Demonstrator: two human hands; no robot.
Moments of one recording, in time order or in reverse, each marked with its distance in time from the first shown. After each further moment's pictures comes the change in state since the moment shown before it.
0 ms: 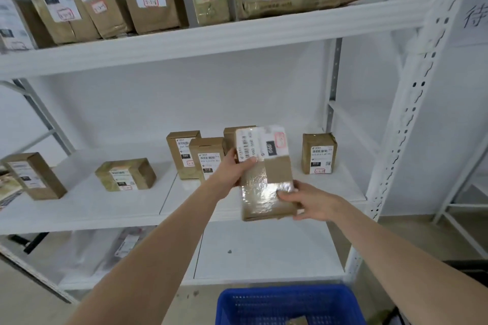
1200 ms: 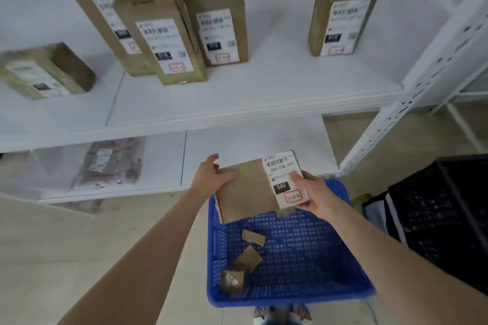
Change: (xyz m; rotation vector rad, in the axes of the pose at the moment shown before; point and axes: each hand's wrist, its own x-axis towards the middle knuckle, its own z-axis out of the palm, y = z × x) left_hand 0.007 -0.295 -0.017 0.551 0.020 -0.462; right_hand 0.086 0.256 0.033 0.477 0.329 0.352
